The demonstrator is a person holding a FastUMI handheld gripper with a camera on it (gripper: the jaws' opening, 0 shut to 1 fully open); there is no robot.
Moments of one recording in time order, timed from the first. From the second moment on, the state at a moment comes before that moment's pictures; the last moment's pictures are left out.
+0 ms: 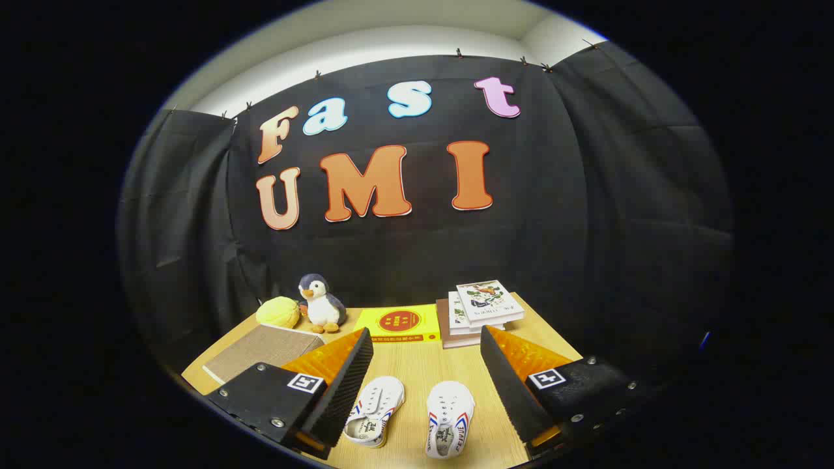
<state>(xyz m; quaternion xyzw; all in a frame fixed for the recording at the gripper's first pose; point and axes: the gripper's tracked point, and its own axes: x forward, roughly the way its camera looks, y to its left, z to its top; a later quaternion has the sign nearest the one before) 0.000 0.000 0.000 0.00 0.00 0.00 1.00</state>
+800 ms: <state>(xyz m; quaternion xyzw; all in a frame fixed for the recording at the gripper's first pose) 0.009 0.011 -0.009 0.00 0.02 0.00 1.00</state>
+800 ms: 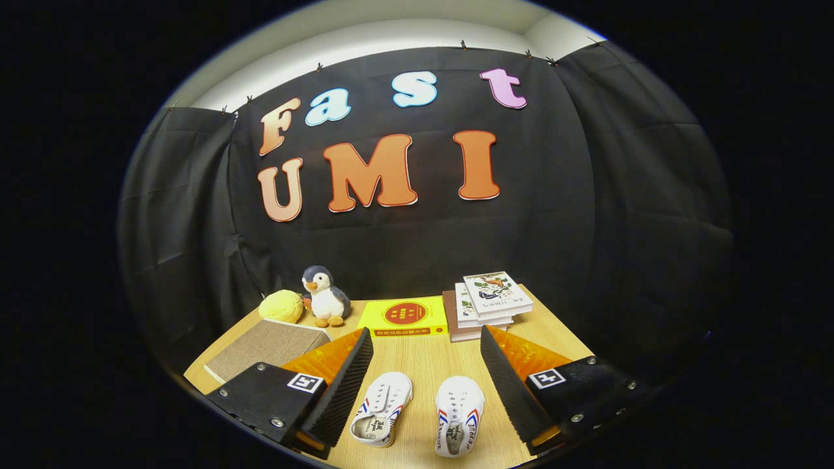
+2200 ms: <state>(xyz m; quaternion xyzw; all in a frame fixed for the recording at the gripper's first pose) 0.030 0.071 -0.112 0.12 0.15 0.13 0.97</state>
